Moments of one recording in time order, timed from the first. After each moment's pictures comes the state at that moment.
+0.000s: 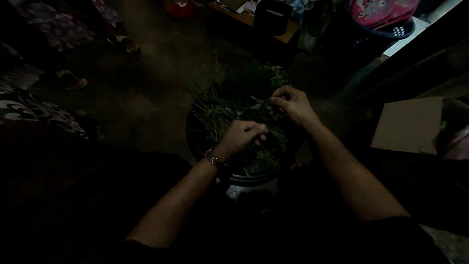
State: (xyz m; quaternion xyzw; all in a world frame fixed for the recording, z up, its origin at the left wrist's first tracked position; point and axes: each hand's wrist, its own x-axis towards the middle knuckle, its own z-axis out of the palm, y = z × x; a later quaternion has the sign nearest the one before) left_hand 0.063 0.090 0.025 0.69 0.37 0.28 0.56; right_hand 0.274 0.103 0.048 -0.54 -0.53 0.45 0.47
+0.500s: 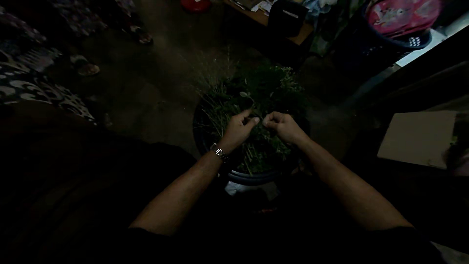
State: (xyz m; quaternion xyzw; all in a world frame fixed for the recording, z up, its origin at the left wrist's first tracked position) left_hand 0.051 0.099 0.010 0.67 0.47 0.32 0.48; right_hand 0.237 0.084 0.025 -0.60 -0.52 0.52 0.30
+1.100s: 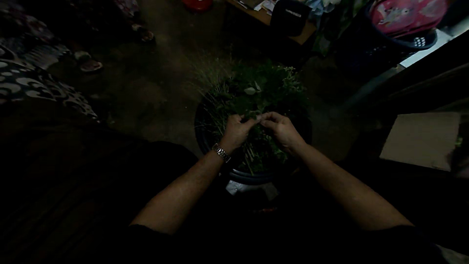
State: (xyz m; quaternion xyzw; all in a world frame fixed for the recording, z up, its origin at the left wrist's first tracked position) left_hand 0.053 0.090 0.017 0.56 0.51 0.38 0.53; right_hand 0.218 0.078 0.008 -0.54 -0.45 0.58 0.42
